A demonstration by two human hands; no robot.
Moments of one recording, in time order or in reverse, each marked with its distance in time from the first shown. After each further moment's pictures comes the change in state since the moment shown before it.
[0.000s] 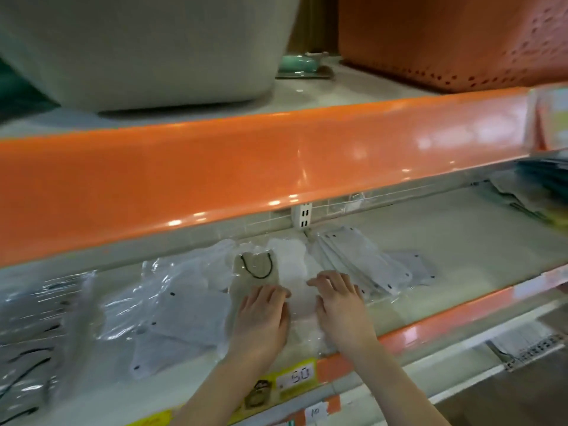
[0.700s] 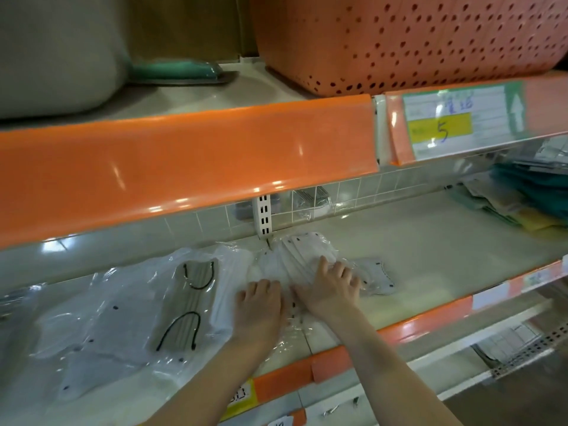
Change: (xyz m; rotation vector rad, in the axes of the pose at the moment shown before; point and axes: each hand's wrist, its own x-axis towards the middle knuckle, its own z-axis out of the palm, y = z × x) left_hand 0.059 0.072 0.050 0.265 -0.196 -0.108; right_hand 0.052 0.073 -0.023 -0.195 -0.446 0.460
